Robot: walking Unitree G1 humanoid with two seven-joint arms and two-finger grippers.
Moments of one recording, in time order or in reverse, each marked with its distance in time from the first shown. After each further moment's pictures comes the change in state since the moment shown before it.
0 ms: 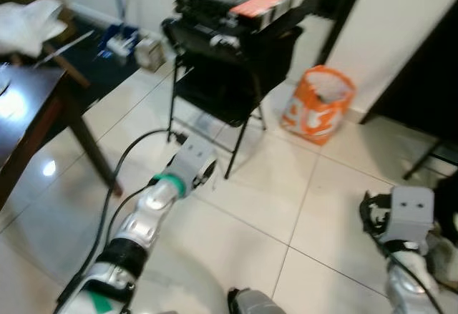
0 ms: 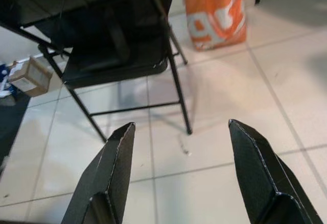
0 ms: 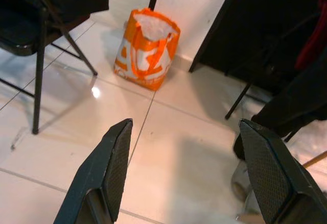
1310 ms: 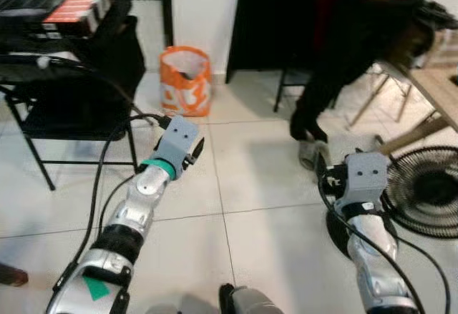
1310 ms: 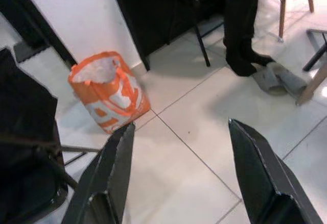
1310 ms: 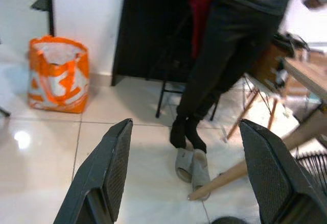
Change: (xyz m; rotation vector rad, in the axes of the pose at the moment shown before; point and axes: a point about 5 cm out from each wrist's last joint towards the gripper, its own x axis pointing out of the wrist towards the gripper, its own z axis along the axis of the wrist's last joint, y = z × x) left arm 0.009 0.014 0.023 -0.035 -0.103 0.092; right arm 0.027 0.048 0.047 0.030 -0.253 0.170
